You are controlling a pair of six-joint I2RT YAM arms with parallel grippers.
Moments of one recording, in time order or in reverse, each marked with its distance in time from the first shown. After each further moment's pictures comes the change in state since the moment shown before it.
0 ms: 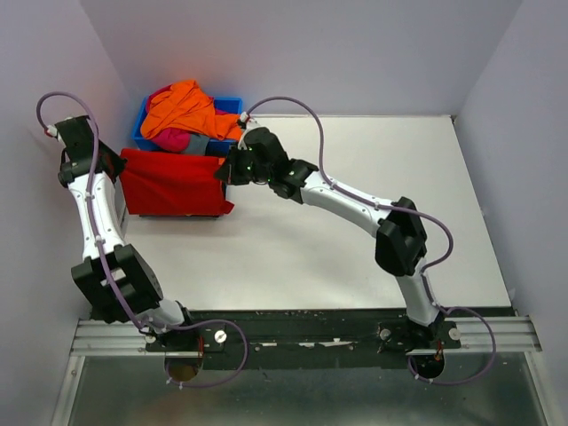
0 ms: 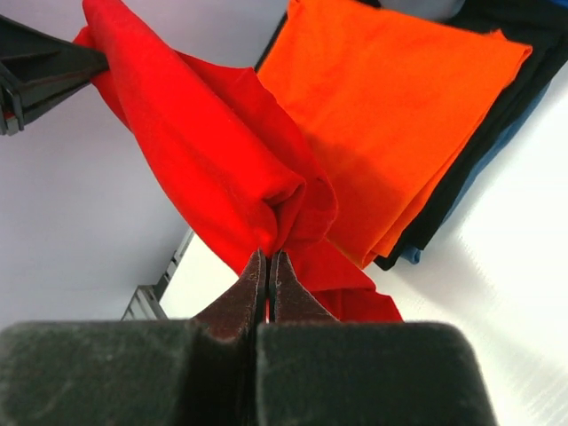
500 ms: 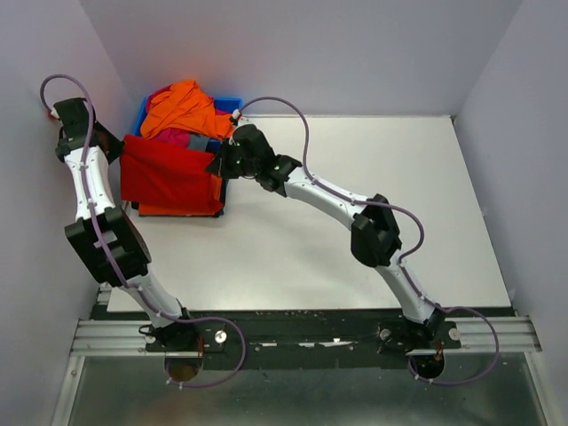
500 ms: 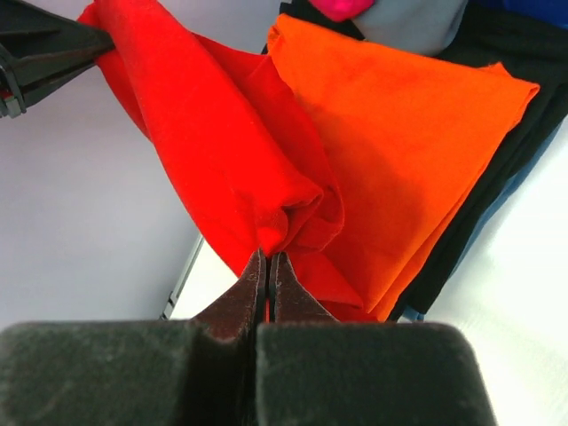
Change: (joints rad) left arm 0.006 0.312 0.259 -0.008 0.085 0.006; right arm -0.016 0.250 0.269 -0.035 0.000 0.057
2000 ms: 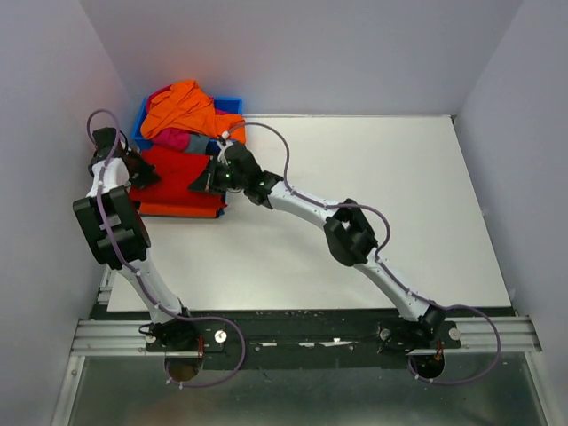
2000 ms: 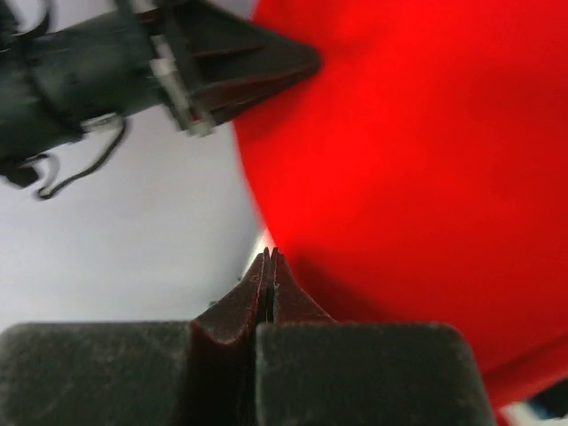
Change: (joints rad) left arm -0.051 0.126 -0.198 0.148 0.212 -0.076; right arm 0.011 0.247 0.156 0.213 -0.254 0.228
